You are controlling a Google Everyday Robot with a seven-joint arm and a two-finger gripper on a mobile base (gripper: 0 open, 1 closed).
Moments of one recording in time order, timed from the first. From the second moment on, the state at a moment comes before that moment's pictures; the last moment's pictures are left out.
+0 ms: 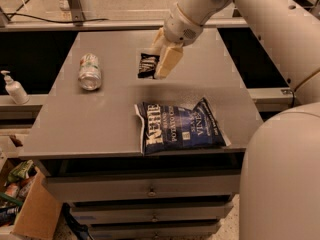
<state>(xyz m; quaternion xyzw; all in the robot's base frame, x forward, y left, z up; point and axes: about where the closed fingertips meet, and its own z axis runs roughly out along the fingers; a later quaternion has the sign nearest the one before) 0.653 -0.007 0.899 -0.76 0.59 0.14 0.24</state>
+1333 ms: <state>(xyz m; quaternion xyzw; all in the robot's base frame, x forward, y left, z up) 0.695 0.084 0.874 -0.77 0.58 0.08 0.25</state>
